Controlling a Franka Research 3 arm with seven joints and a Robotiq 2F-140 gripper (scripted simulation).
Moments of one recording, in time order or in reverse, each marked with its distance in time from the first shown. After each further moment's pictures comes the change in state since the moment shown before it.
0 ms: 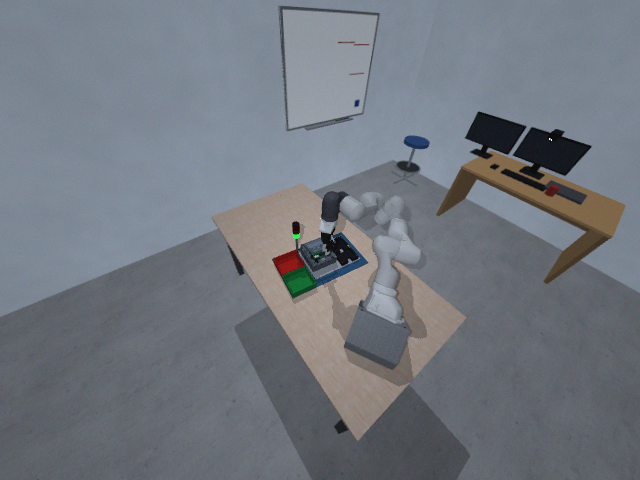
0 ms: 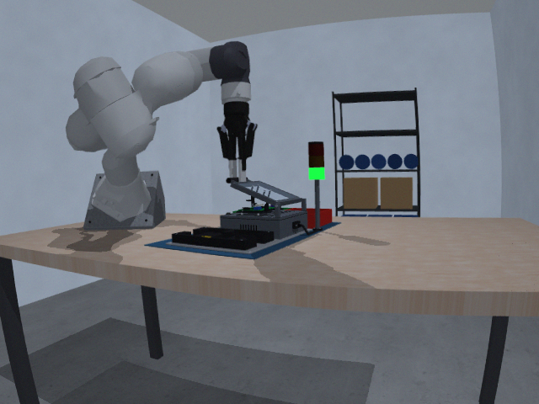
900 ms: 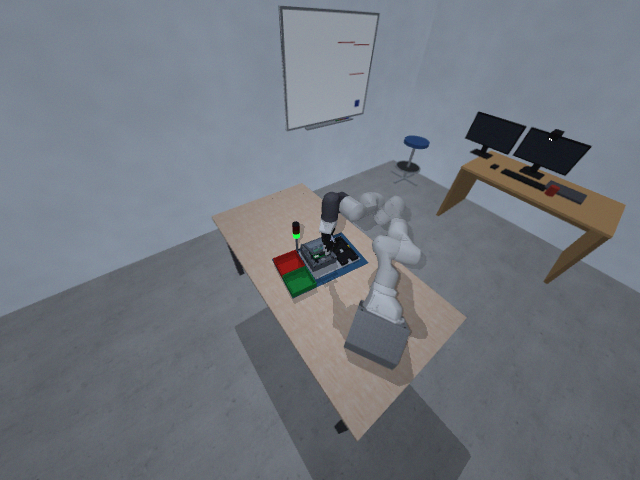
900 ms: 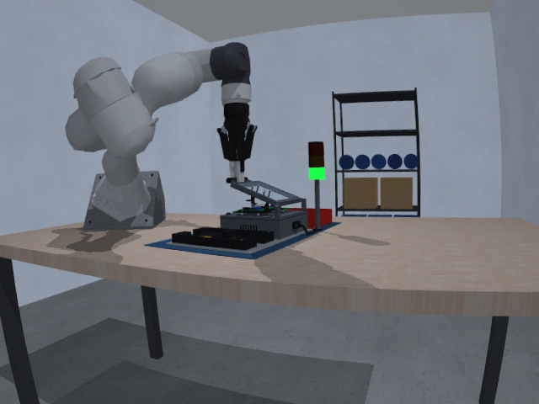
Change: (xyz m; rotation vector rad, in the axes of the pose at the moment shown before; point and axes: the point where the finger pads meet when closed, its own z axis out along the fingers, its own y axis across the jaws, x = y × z) arm -0.001 -0.001 0.004 0.007 -0.006 0.001
